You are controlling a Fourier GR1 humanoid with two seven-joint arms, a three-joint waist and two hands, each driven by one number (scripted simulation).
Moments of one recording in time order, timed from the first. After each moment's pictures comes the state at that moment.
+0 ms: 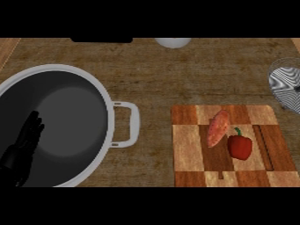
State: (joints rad) left arm 0.19 0.48 -0.21 -1.73 0.22 0.37 0.05; right arm 0.56 -0.26 0.05 -2.10 0.80 -0.46 0.85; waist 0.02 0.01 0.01
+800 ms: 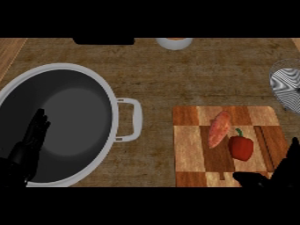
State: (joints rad) left arm 0.16 0.43 -0.22 -1.71 0.18 0.38 0.07; right arm 0.21 -0.06 0.19 -1.98 1.21 -0.05 1.17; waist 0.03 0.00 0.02
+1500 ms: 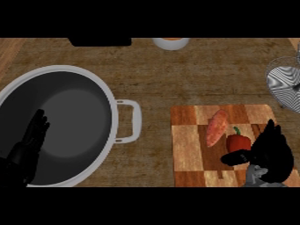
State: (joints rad) left arm 0.17 0.41 -0.20 -1.72 0.17 0.35 0.09; right arm -0.01 0.00 0.11 -1.77 1.17 0.10 1.20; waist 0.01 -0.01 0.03
